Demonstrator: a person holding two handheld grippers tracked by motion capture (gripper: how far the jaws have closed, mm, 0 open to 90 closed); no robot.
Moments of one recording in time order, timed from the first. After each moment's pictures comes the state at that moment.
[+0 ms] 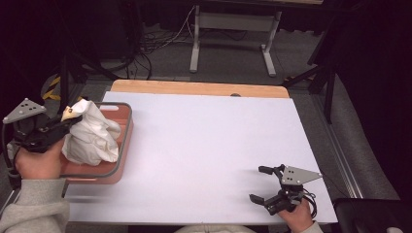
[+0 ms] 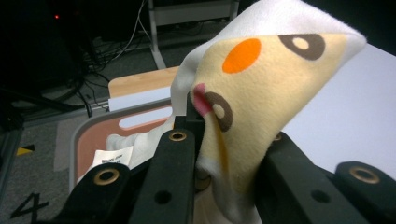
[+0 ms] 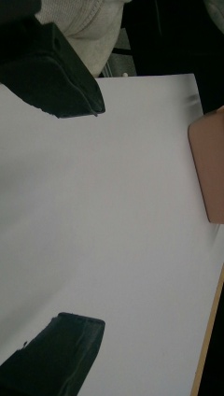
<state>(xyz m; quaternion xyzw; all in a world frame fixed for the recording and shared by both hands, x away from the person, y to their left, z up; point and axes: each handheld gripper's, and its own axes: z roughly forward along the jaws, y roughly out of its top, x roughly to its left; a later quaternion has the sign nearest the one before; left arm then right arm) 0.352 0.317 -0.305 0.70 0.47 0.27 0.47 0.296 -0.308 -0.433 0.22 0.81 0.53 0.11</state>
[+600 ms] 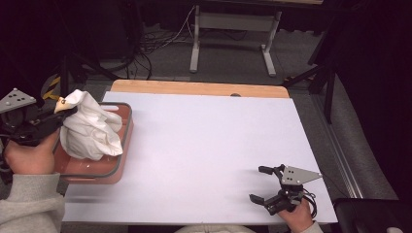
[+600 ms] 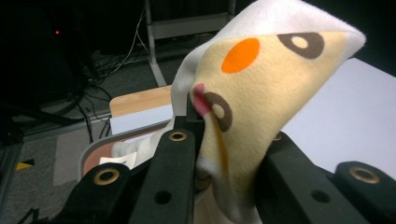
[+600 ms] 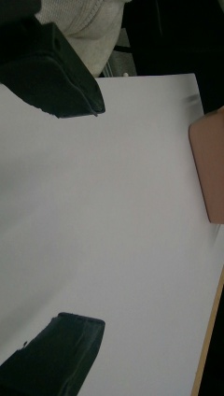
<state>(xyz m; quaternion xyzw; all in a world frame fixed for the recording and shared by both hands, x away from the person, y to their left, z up) 0.349 0.318 -0.278 0.69 0.46 0.28 0.49 0.296 -0.308 -0.434 0.22 0.81 0.53 0.11</state>
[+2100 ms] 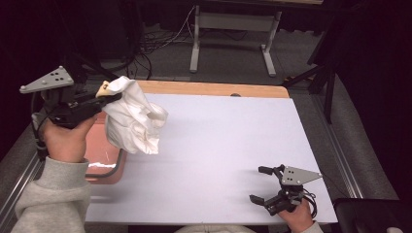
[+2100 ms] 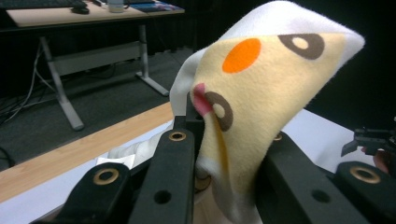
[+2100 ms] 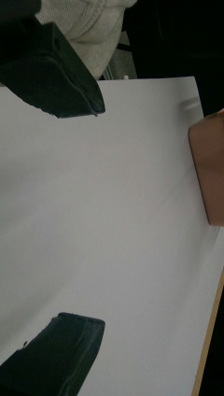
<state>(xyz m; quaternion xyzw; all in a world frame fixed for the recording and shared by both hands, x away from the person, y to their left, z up) 0.370 0.232 -0.237 0.73 0.32 0.19 0.58 0.296 -0.309 -0.434 0.21 0.81 0.54 0.11</state>
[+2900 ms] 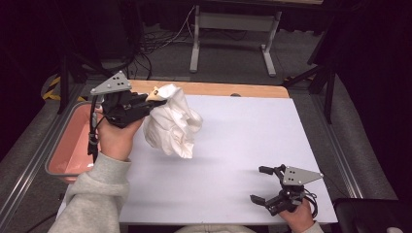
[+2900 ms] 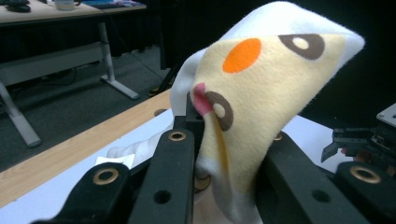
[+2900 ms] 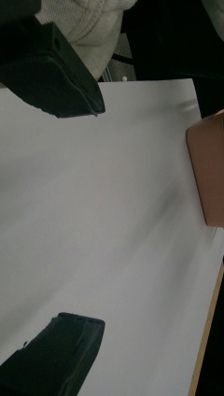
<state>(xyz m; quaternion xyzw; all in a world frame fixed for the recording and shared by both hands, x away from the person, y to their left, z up) 0.395 0.146 -0.261 0.75 0.27 0.15 0.59 0.295 -0.310 -0.433 0.21 0.81 0.54 0.11</state>
